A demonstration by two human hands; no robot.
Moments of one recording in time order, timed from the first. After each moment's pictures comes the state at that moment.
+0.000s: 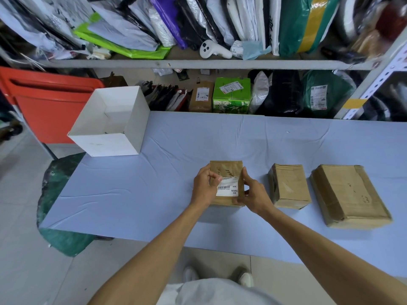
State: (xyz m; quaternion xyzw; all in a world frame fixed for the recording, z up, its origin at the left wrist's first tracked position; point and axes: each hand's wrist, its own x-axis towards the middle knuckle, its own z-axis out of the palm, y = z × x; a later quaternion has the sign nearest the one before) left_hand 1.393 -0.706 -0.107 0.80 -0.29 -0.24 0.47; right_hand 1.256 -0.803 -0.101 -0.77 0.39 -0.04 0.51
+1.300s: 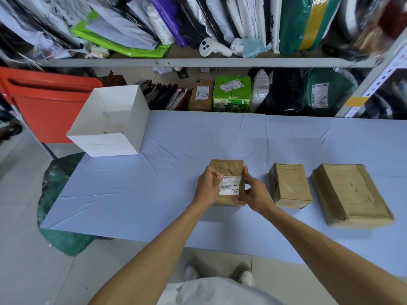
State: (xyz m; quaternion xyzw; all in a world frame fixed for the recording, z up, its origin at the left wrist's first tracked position) left_hand 1.391 -0.712 -0.109 0.80 -0.31 -0.24 0.45; right_hand 1.257 -0.808 -0.107 -0.76 0.39 -0.04 0.52
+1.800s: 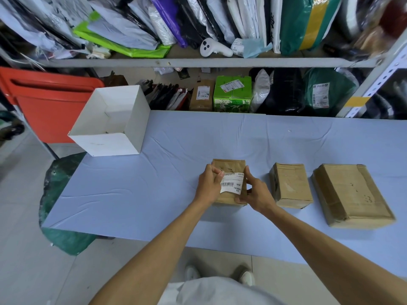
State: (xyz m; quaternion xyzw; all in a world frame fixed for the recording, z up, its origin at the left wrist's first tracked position) left_hand 1.391 -0.717 -0.108 0.80 -0.29 -0.24 0.46; right_hand 1.256 -0.811 -0.106 -0.76 0.39 -0.03 0.51
